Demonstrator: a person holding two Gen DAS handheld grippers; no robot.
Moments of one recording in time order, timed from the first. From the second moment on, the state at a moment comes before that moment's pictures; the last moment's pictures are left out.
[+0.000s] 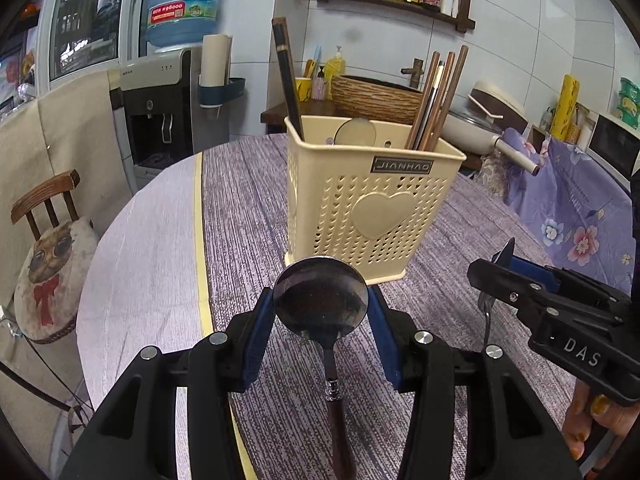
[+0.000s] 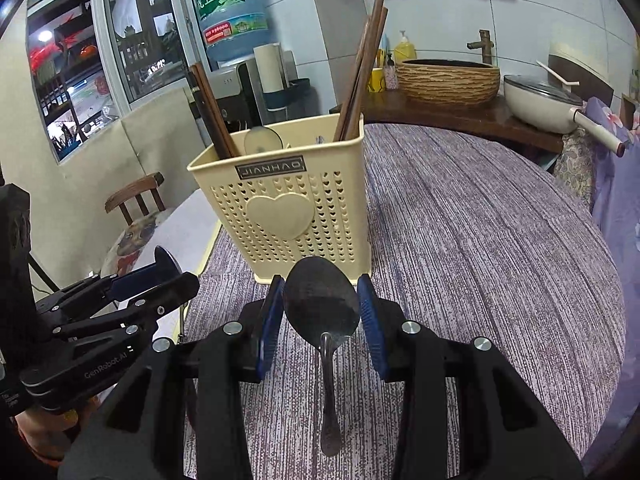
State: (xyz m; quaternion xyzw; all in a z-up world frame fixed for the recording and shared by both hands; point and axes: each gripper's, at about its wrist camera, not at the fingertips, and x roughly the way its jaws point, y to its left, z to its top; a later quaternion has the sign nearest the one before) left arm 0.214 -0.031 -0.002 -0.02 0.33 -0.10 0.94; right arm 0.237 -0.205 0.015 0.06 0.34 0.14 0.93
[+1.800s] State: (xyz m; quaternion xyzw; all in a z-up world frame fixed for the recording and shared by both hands) left arm 0.282 -0.033 0.146 -0.01 0.18 -0.10 0.98; right arm 0.320 -0.189 0.161 0.07 0.18 0.15 0.97
